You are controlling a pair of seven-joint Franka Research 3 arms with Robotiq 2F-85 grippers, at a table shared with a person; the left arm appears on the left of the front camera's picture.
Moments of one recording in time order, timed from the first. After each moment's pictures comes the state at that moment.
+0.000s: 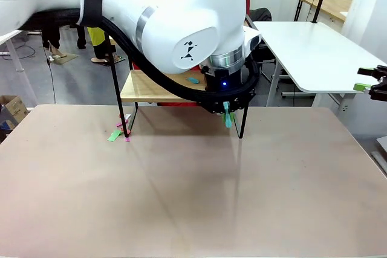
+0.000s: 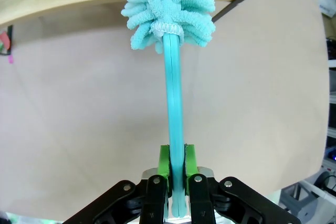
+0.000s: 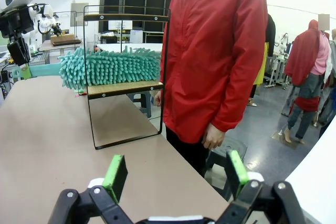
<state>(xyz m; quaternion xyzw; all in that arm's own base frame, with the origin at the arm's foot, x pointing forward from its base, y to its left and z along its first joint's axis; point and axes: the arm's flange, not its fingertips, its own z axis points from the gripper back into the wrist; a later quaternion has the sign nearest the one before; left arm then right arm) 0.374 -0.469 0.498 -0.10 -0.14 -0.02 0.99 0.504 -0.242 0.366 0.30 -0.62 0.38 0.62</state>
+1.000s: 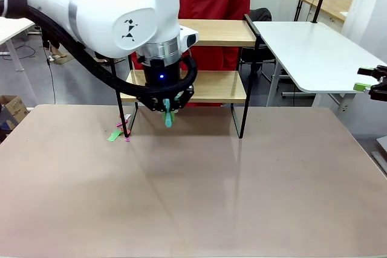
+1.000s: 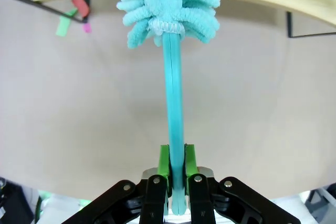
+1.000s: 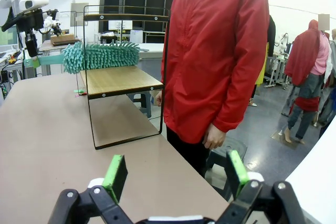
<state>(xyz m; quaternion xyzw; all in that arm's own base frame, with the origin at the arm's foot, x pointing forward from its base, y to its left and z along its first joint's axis) 0.394 -0.349 0.499 -0.02 -0.09 0.03 1.00 0.504 -0.242 0.366 0.30 -0.62 0.38 0.62</state>
